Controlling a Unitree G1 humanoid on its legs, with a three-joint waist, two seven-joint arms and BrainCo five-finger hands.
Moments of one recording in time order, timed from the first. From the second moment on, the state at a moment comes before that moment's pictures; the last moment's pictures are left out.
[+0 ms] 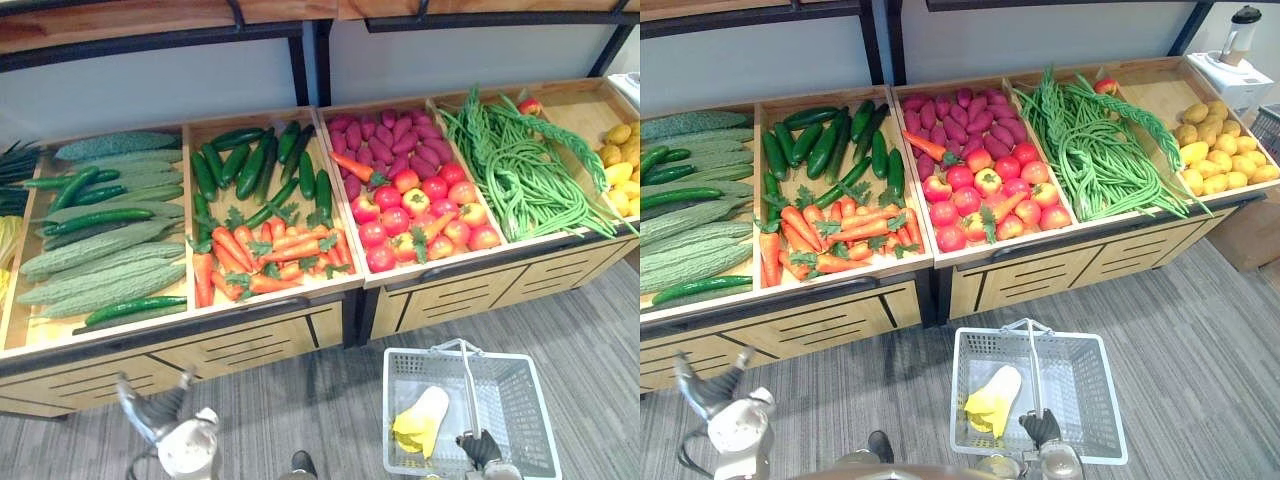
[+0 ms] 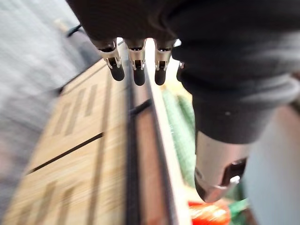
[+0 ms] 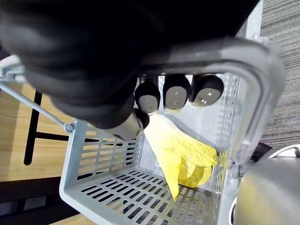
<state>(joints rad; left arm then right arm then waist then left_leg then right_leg) 0.10 0.15 0.40 0.53 0.04 -0.40 0.75 0.07 -0.08 -0.18 1.03 -0.23 -0.19 -0.06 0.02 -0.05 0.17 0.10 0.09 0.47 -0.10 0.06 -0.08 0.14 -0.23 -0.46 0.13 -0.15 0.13</state>
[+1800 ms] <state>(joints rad) -0.64 0.78 -0.04 0.76 0.42 -0.16 0.21 0.03 -0.22 -0.06 0.72 -0.12 -0.23 -0.05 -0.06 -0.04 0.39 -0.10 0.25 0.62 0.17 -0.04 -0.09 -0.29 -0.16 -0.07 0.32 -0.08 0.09</state>
